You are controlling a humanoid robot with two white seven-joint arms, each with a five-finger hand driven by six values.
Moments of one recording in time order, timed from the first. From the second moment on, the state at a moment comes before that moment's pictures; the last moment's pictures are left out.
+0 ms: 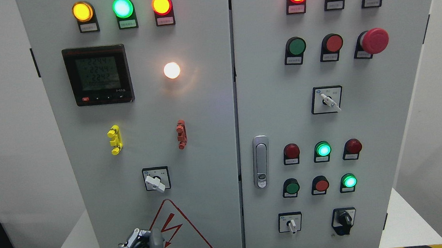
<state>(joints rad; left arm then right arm) 0.07 -0.10 -0.11 -1.91 -0.23 -0.15 0.32 0.10 0.12 -0.19 -0.11 0.07 0.06 -0.02</state>
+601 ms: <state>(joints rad) 0.29 -0.05 0.09 -1.57 -0.03 -0.31 0.12 0.10 0.12 -0.19 -0.11 0.07 0.06 -0.02</state>
